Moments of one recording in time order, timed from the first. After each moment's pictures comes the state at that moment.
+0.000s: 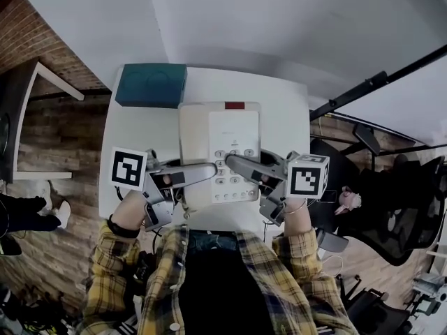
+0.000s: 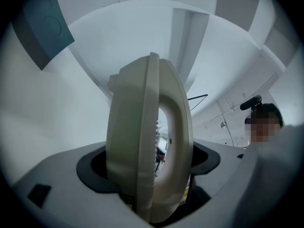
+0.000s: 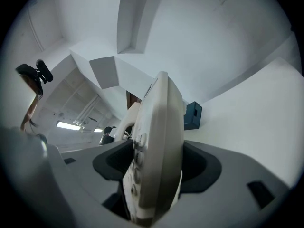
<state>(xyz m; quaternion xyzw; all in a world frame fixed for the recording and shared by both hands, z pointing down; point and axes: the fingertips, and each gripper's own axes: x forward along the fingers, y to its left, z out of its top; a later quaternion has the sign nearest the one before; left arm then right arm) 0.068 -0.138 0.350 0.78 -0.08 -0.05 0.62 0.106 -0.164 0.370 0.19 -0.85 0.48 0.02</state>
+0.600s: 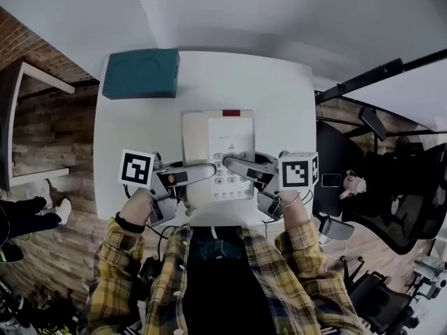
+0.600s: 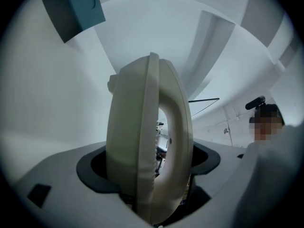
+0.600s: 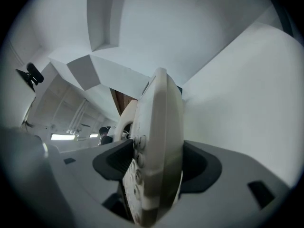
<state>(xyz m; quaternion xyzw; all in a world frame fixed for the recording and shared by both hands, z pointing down) 0.071 -0.135 0.439 0.74 -0.07 -0.03 0.67 0.114 -0.152 0.471 0.20 -0.79 0.58 0.05</state>
